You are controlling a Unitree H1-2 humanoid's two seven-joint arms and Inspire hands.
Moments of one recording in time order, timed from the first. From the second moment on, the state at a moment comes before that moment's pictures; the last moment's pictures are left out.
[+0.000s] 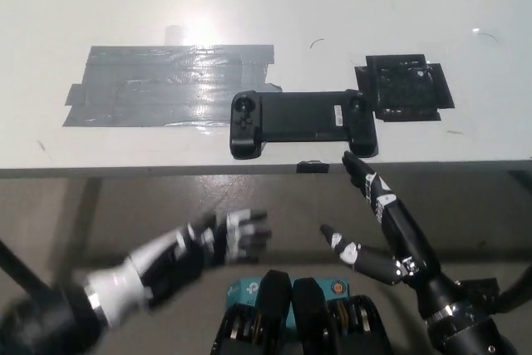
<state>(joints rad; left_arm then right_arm) -0.13 0.22 -0.03 -0.17 -0.13 0.34 -0.79 -0.12 -0.07 0.18 -0.08 -0.08 -0.06 0.15</state>
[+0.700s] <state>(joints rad) 0.07 0.05 -0.02 0.02 0.10 -0.01 -0.50 0.04 -0.06 0.18 -0.05 -0.08 -0.06 0.15</state>
